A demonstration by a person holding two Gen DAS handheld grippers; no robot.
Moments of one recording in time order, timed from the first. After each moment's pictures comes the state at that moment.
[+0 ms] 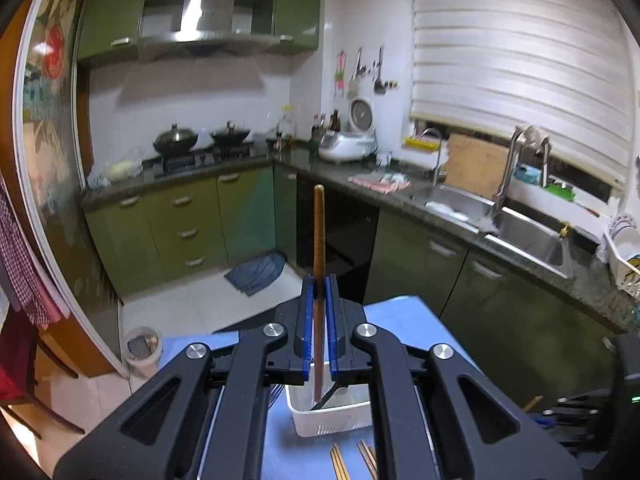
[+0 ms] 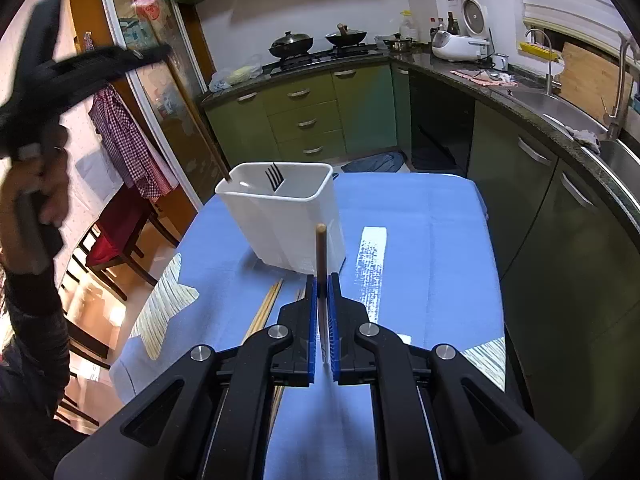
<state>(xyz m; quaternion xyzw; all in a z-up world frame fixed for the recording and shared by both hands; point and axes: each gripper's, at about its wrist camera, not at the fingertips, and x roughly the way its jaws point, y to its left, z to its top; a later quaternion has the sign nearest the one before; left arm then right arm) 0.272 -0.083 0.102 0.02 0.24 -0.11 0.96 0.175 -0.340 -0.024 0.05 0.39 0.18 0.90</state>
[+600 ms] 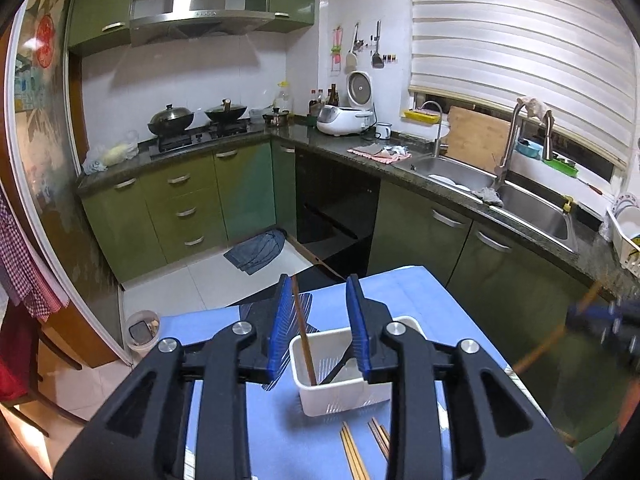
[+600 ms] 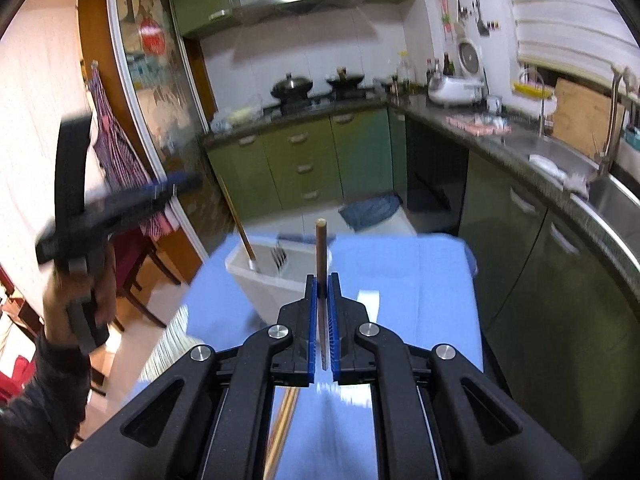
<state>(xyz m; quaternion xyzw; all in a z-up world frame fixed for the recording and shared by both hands) 0.266 -0.071 0.076 0.04 0.27 -0.12 0.95 0.183 -0.342 0.056 0.05 0.31 0.17 0.93</state>
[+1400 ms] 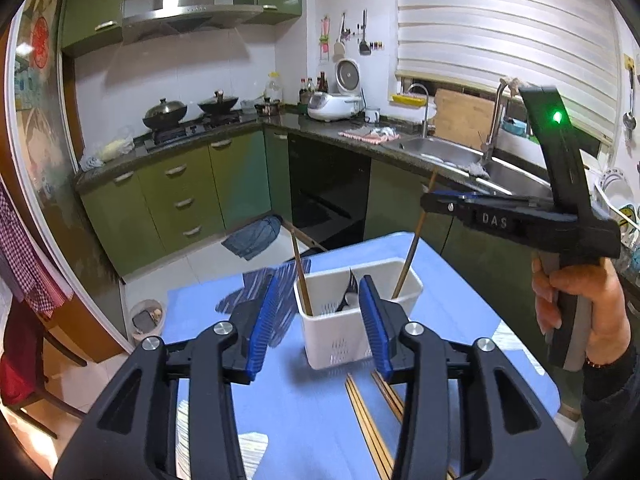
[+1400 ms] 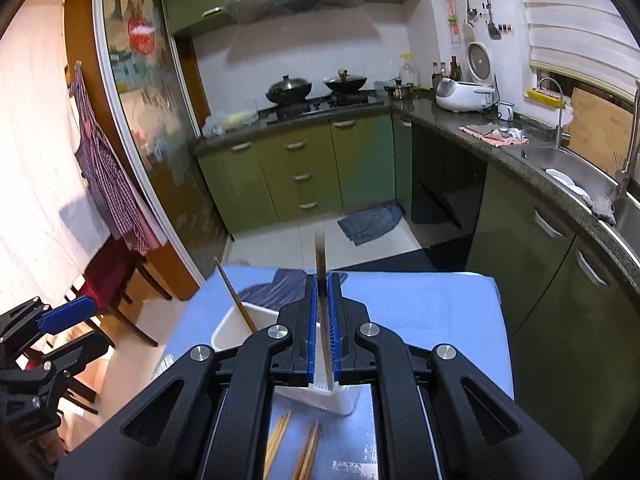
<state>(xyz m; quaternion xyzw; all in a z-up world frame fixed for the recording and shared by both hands) 0.215 -0.053 0.056 0.05 0.30 -0.14 0.94 0.308 -0.273 0.045 0.05 0.32 0.16 0.93</state>
